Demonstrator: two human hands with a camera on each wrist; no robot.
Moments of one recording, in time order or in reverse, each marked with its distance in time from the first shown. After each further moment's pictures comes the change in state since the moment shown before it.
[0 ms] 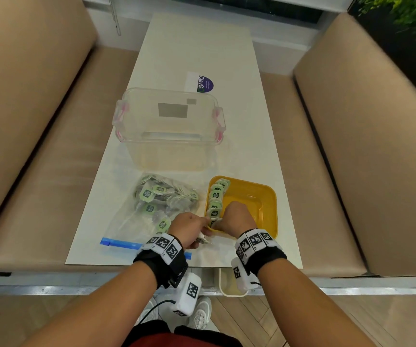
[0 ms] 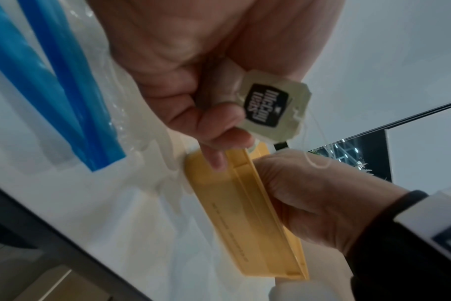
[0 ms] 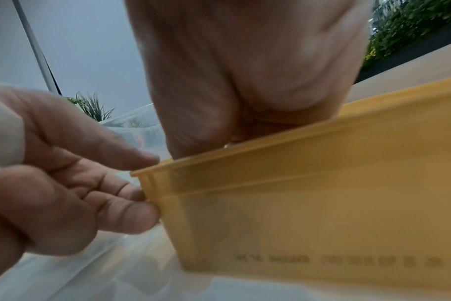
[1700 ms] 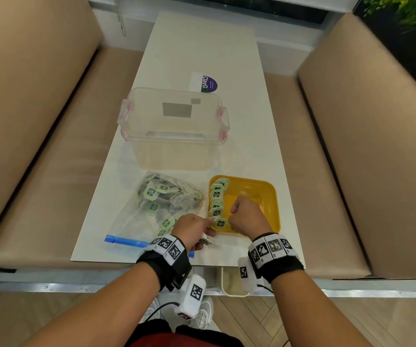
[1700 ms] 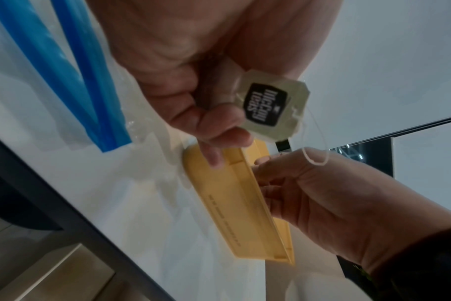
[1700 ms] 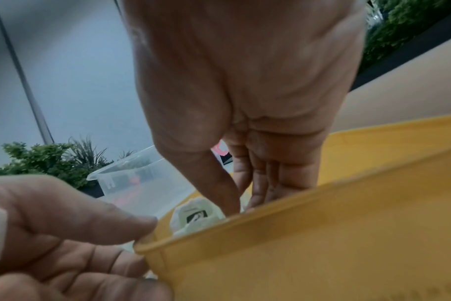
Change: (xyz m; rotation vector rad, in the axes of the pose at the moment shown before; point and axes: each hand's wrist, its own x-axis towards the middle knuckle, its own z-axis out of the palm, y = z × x) left_hand -0.003 -0.005 0.003 -0.056 0.001 -0.017; right_hand -0.007 0.010 -0.017 0.165 0.020 -0.016
